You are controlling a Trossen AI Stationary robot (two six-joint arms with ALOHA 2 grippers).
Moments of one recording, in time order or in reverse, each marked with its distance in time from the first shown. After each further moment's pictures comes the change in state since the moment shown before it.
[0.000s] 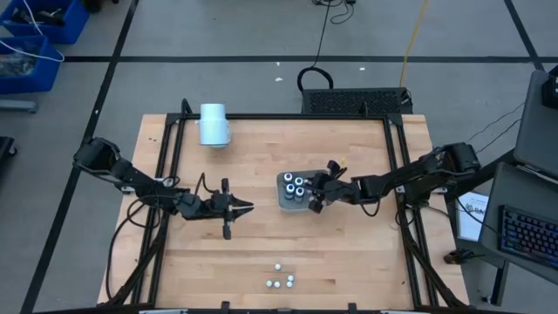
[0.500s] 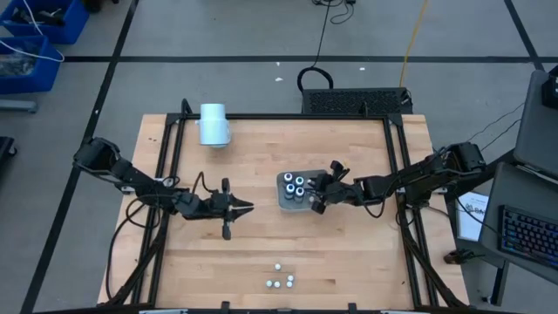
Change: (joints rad) left arm 0.000 0.000 0.000 0.037 0.019 0.009; right arm 0.032 -0.058 0.002 -0.080 0.045 0.000
